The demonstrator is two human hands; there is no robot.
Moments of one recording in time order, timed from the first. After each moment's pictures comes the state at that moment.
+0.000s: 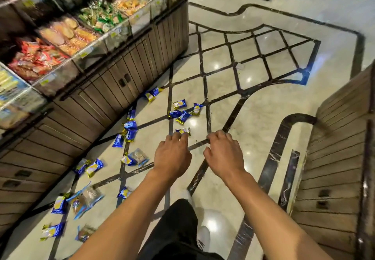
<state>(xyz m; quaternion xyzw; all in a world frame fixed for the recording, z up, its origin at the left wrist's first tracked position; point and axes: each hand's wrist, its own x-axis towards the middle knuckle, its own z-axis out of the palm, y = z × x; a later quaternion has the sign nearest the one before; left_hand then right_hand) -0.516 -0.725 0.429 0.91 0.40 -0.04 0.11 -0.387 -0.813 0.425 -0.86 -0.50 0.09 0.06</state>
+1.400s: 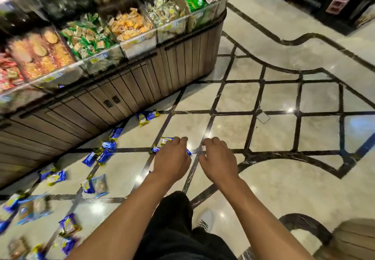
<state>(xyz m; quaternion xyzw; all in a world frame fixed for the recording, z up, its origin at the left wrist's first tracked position) -0.027 -0.400 0.406 0.79 0.58 -0.04 0.18 0.119 -0.436 0.411 -0.74 -0.65 0.18 0.07</state>
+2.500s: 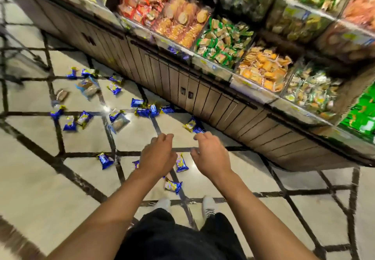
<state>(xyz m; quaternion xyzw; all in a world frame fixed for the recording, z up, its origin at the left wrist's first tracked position) -0.036 -0.169 0.385 0.34 0.91 0.09 0.22 0.065 -0.038 0.410 -0.28 -0.94 0.18 -0.06</state>
